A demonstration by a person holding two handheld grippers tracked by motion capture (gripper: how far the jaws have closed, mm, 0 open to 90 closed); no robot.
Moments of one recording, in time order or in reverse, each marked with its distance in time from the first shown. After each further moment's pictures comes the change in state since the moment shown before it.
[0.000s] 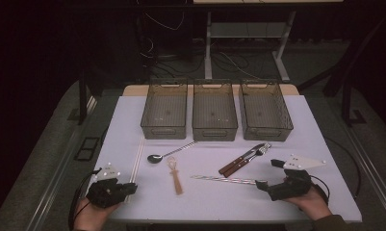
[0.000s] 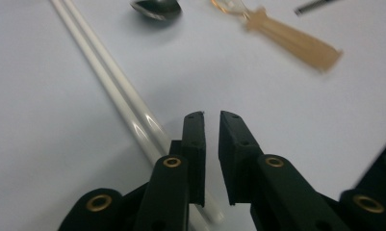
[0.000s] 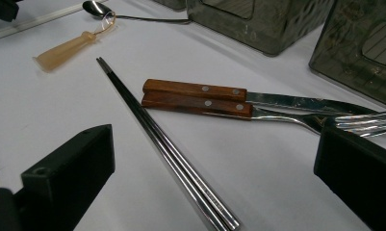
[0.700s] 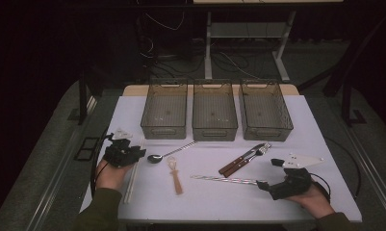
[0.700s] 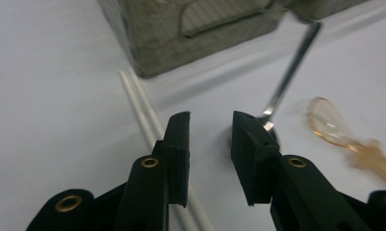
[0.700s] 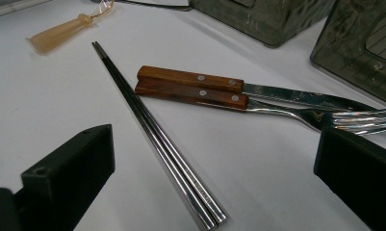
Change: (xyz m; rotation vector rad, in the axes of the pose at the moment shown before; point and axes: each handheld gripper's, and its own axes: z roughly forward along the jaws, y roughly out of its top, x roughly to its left) left arm 0.044 0.081 0.052 -0.025 0.173 -0.051; right arm -0.008 0.000 0.003 0.040 0.014 -0.042
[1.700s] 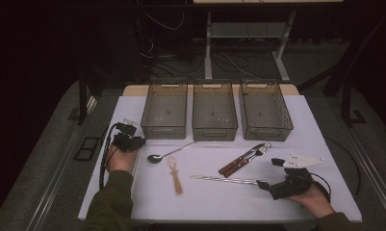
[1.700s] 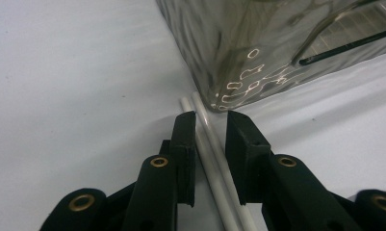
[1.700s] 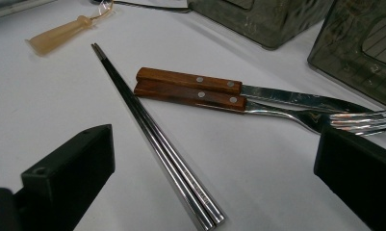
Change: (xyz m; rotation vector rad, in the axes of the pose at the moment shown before) left arm 0.027 0.017 0.054 0.067 0.105 -0.061; right arm 0.000 0.000 -0.001 -0.006 -0.004 -0.003
